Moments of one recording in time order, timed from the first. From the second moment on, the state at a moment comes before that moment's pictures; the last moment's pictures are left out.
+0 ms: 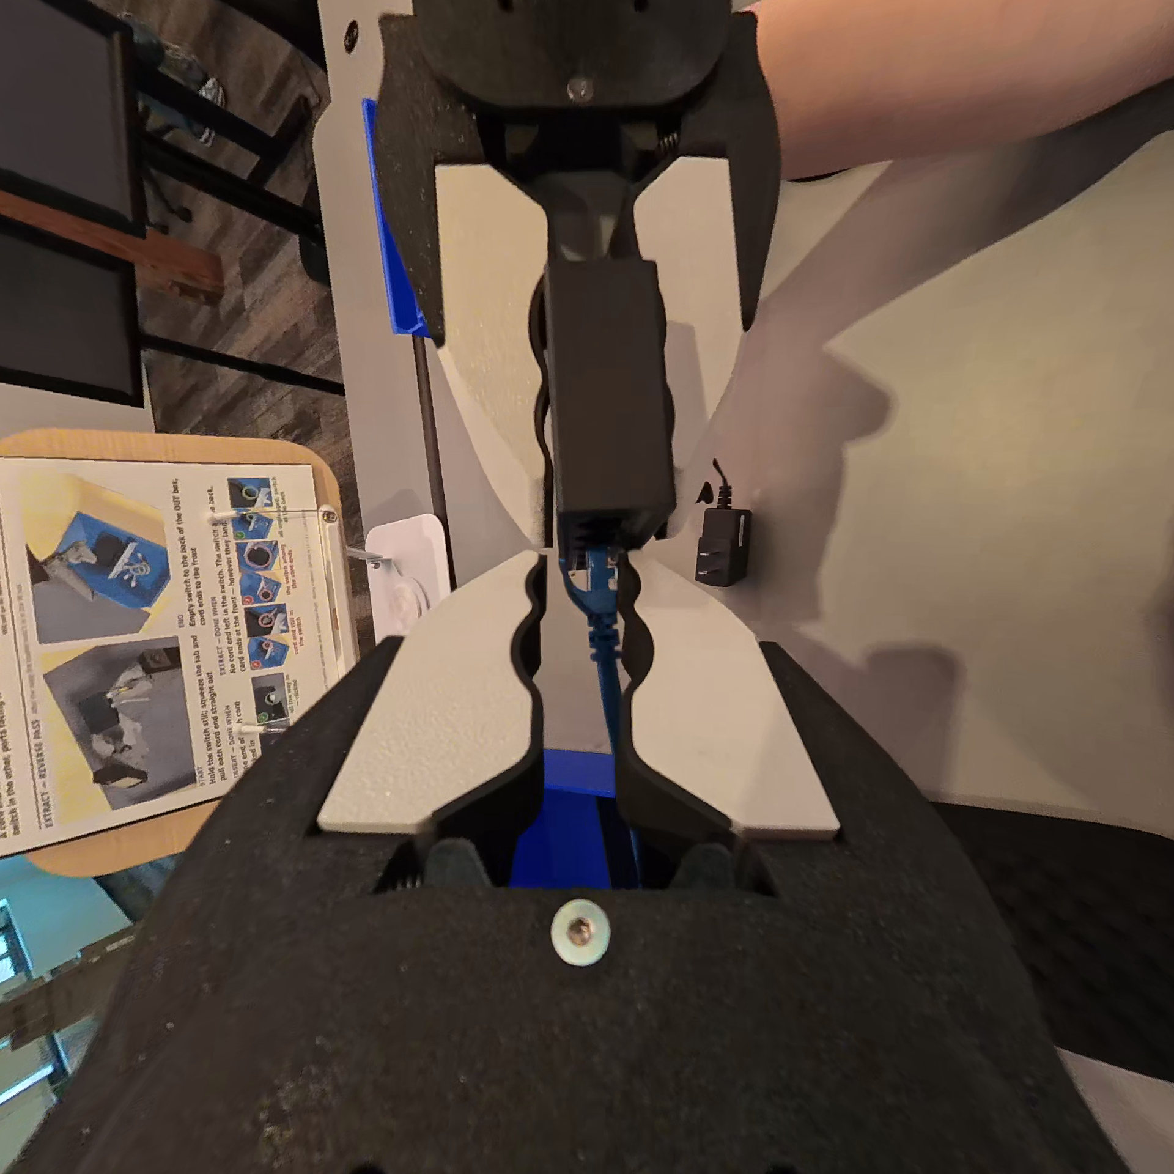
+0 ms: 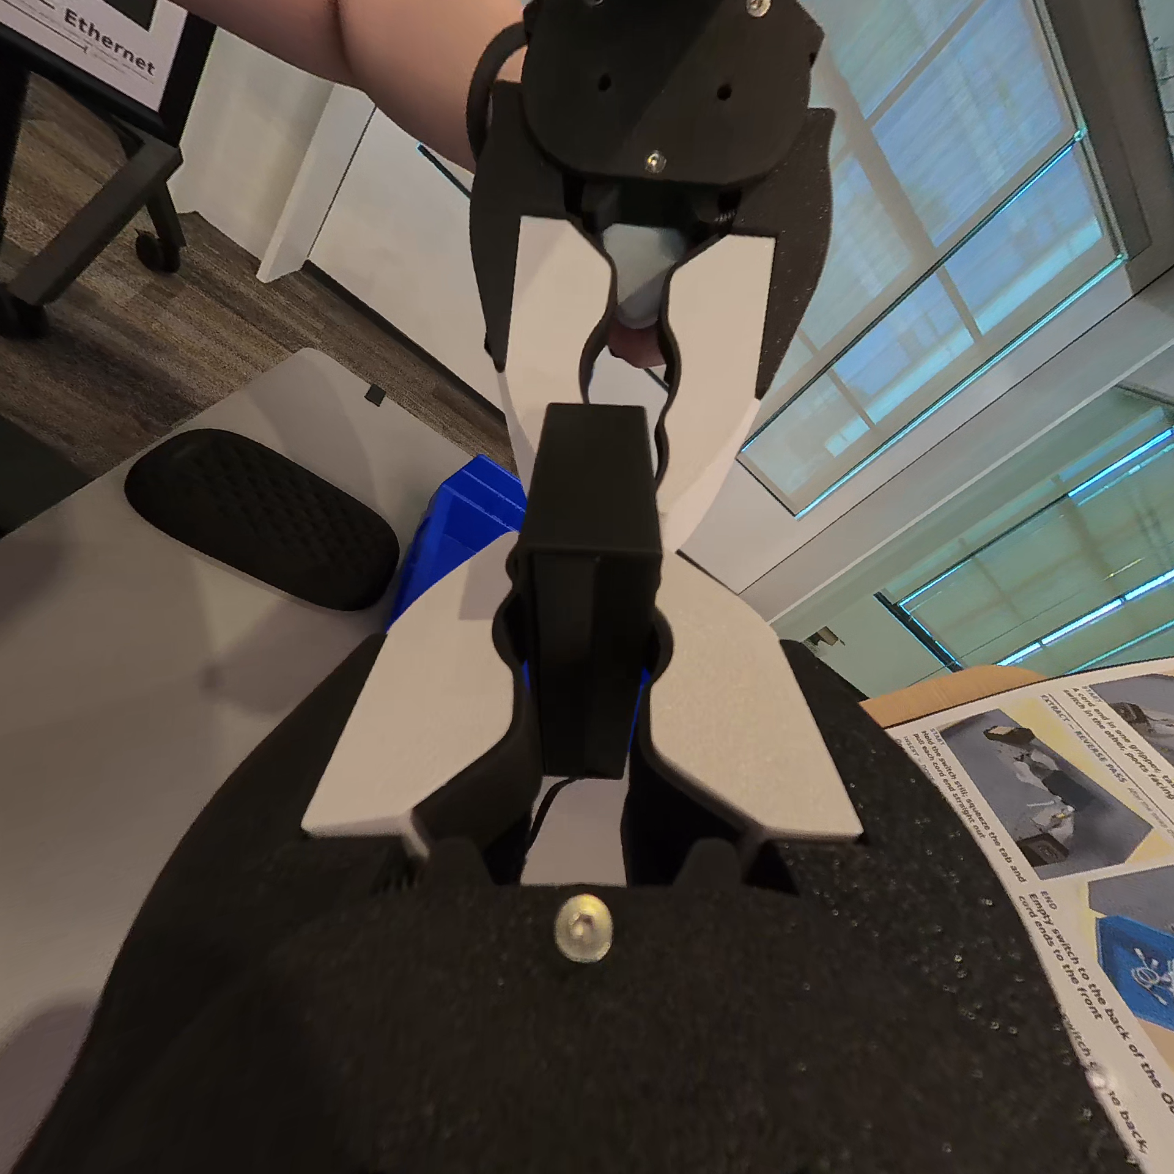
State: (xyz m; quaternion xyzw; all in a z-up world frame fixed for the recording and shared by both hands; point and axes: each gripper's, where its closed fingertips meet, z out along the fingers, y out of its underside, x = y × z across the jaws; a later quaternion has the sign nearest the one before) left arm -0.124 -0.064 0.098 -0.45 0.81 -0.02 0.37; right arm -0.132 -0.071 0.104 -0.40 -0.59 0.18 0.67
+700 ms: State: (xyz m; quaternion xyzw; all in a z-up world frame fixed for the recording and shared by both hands) left arm -0.125 -0.058 0.097 -0.44 0.82 0.04 0.38; right arm -0.134 -0.063 0.103 -0.41 -0.58 0.21 0.67
